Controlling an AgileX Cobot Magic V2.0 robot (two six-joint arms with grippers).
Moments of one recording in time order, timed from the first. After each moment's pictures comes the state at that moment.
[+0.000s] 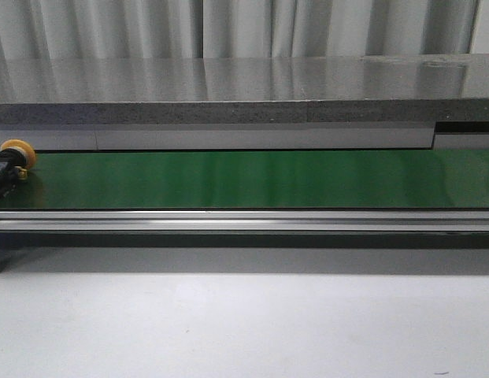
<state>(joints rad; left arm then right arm) -0.03 1.43 -1.32 -0.09 0.78 0.17 0.07 -0.01 0.03 -0.04 0.09 0.03</state>
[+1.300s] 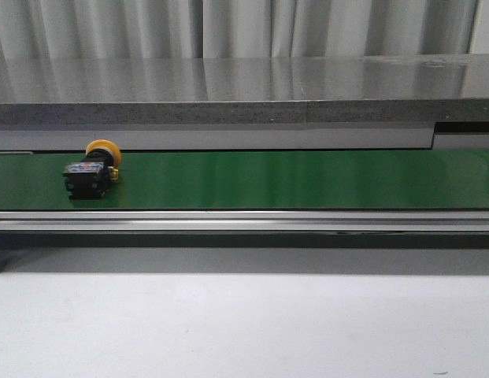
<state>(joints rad) -0.09 0.40 -0.34 -0.09 0.16 0.17 0.07 -0.01 0.03 -0.04 0.09 0.03</state>
